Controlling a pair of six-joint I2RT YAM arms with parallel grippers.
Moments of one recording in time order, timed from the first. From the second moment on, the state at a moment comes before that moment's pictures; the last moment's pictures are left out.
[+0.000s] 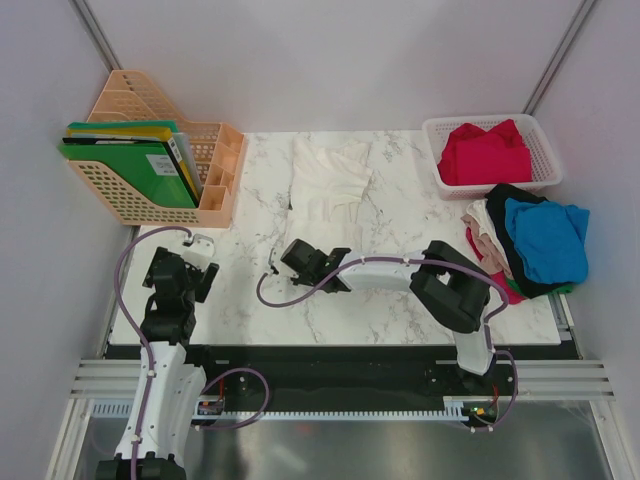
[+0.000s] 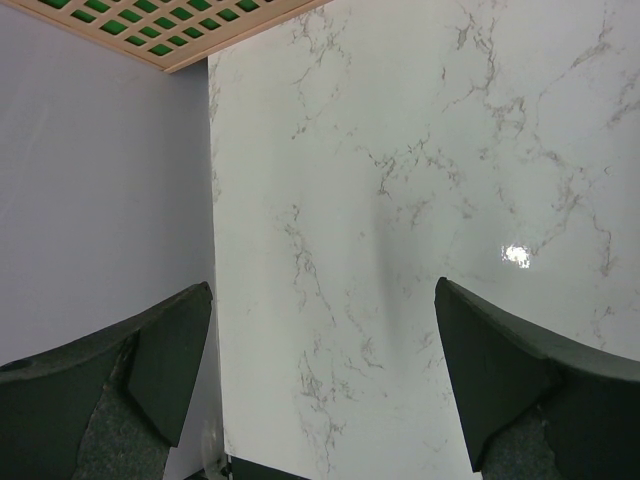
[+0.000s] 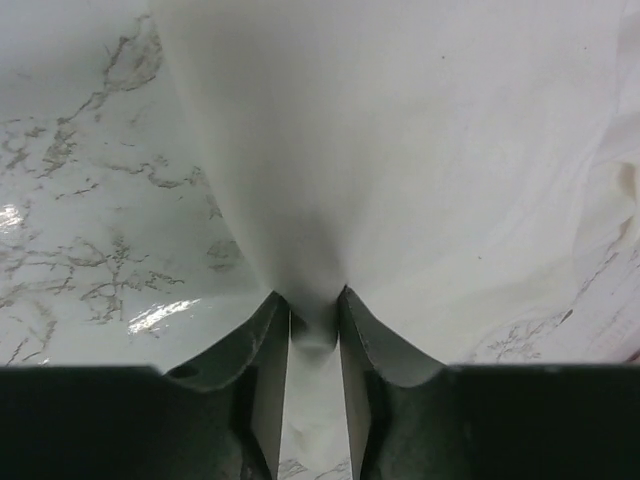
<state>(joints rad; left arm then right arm) 0.06 0.51 0.37 -0.39 -0.26 0.56 1.05 1.96 1.28 -0.35 0.37 -0.42</state>
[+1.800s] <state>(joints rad) 0.06 0.52 0.37 -0.39 -0.27 0.56 1.26 1.62 1.12 -0.61 0.06 -0.34</state>
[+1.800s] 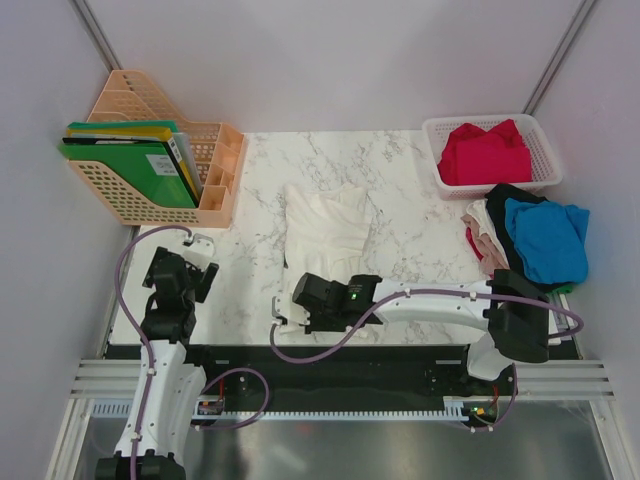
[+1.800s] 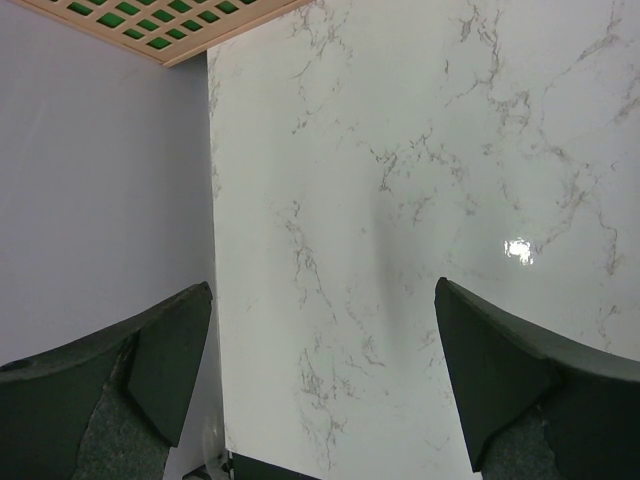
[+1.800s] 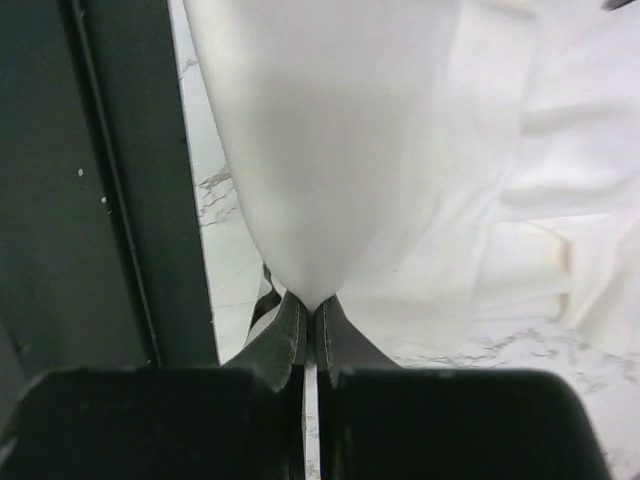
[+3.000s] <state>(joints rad) 0.06 0.54 0.36 -0.39 -0.27 0.56 0.76 2.06 1.91 -0.72 0.05 -0.63</state>
